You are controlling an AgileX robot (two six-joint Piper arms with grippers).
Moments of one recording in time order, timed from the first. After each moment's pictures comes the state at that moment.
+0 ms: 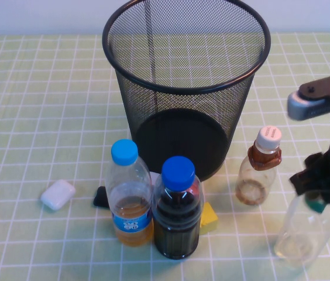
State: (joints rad) right arm 0.59 1.23 -1.23 -0.29 1.26 0.36; left arm -0.03 -0.01 0.03 0.03 0.35 -0.01
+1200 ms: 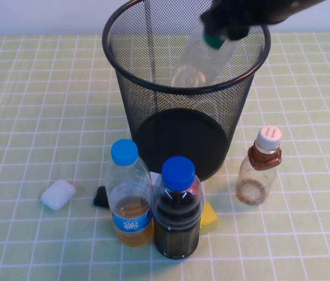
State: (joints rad) right arm 0.59 1.62 -1.89 -0.09 0.93 0.01; left arm -0.03 -0.01 0.03 0.03 0.35 -0.01
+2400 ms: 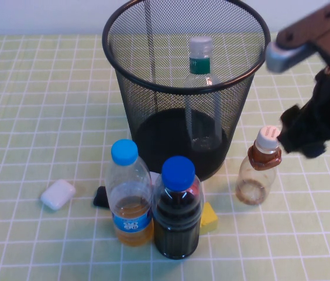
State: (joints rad) right arm 0.59 1.33 -1.35 -0.21 1.07 0.11; left arm -0.03 -0.01 0.03 0.03 0.35 -0.01
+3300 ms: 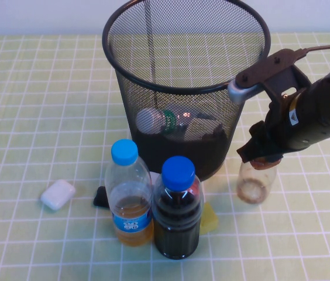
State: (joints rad) right arm 0.59 1.48 -1.23 -0.34 0.78 0.23; left arm -0.03 -0.01 0.03 0.03 0.35 -0.01
